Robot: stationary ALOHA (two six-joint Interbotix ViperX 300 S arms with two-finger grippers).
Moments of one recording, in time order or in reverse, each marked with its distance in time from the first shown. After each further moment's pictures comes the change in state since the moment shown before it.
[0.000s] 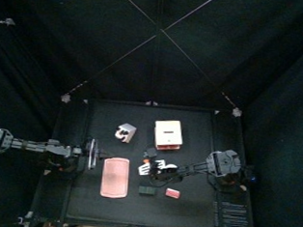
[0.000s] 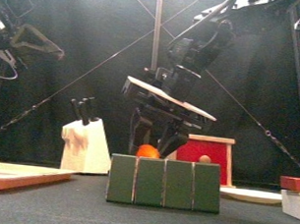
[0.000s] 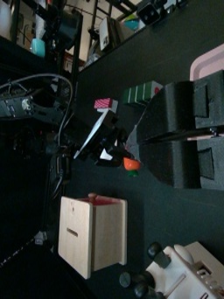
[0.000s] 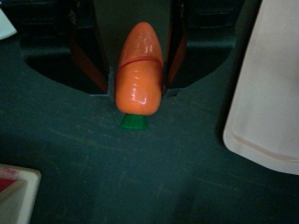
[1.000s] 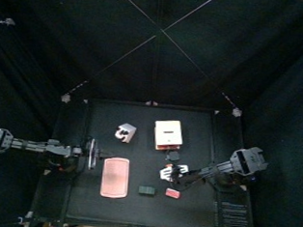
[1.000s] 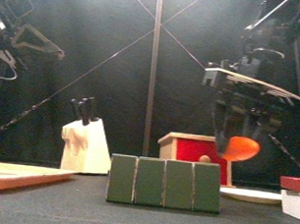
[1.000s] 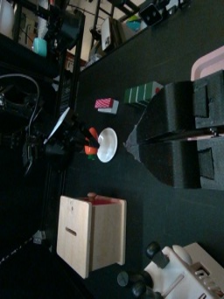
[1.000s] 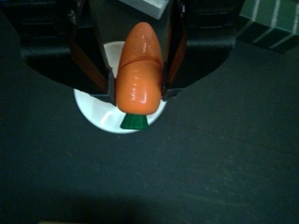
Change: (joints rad) left arm 0.002 0.000 0.000 -0.015 0.000 -0.003; right arm 0.118 -0.331 0.351 0.213 0.133 0.021
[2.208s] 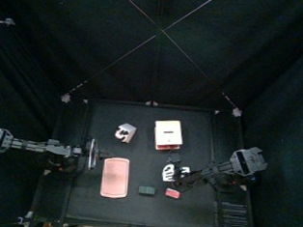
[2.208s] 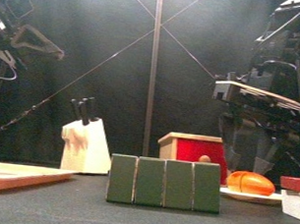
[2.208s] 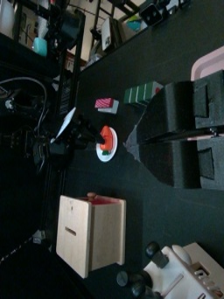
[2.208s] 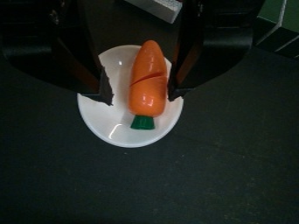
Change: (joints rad) left arm 0.000 0.002 0.000 -0.002 0.000 0.000; right arm -0.003 0.012 0.052 0.025 -0.077 -0.011
